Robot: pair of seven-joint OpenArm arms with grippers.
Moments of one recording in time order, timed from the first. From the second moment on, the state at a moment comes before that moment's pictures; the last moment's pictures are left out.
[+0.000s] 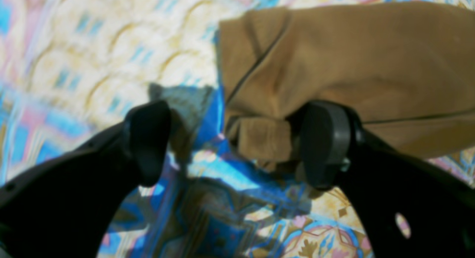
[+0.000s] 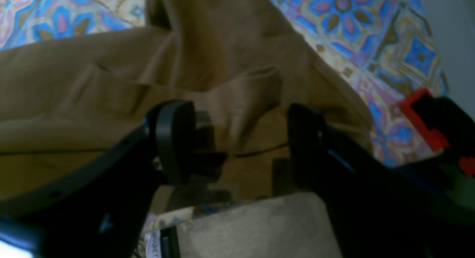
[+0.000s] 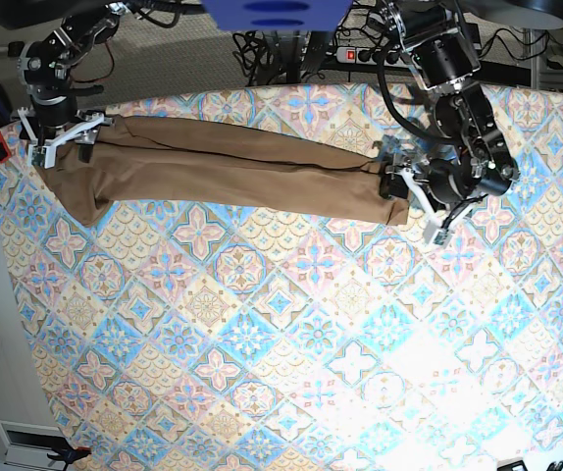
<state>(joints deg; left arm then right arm) 0.4 0.1 -26.0 91.8 -19.8 -41.0 74.9 -15.1 -8.1 55.6 107.7 1.3 44.5 -41.2</state>
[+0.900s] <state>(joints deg) 2.2 4.6 -20.1 91.0 -20.7 -40.9 73.5 -15.2 -8.1 55.6 108.2 1.3 44.4 -41.1</state>
